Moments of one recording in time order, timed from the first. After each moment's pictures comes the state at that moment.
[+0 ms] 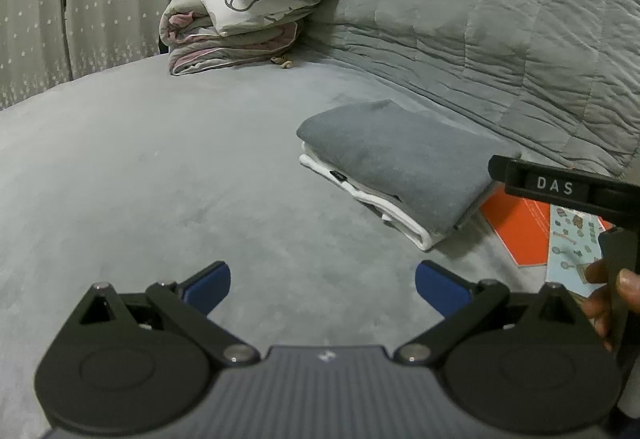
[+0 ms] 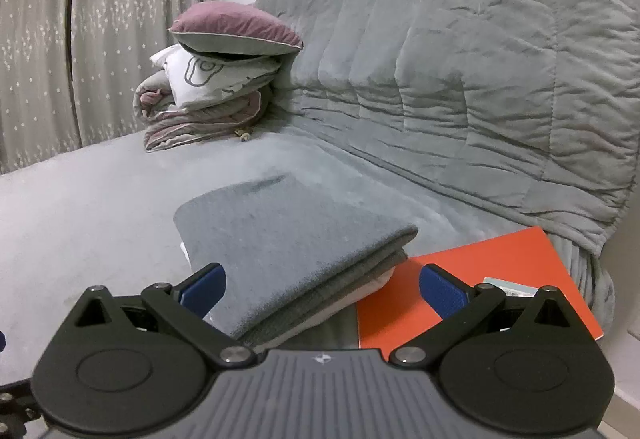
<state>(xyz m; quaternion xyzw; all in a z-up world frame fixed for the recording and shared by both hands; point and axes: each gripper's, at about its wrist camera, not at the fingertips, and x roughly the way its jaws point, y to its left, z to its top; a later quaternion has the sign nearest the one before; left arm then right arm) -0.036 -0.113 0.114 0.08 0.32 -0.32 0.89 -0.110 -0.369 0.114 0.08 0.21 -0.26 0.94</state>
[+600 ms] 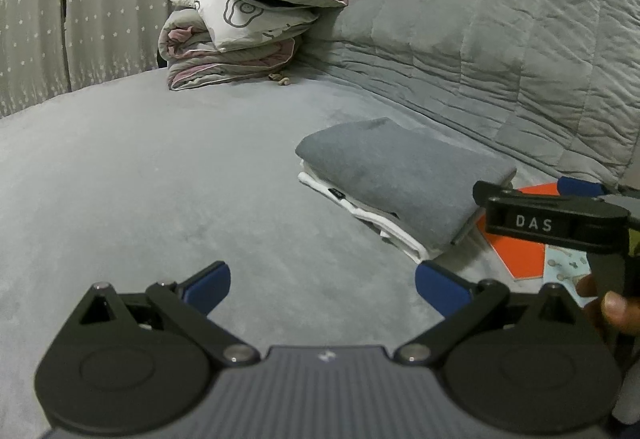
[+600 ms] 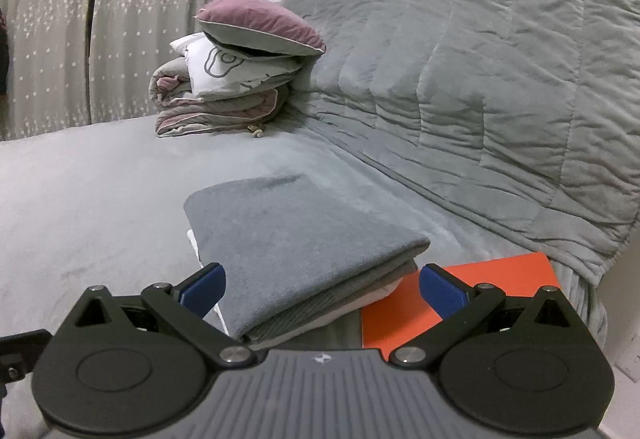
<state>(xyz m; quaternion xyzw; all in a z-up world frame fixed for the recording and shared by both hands) -0.038 -0.108 0.118 0.07 0.29 -0.33 0.90 -0.106 -0.350 0.111 0.02 0.21 -0.25 0.94</state>
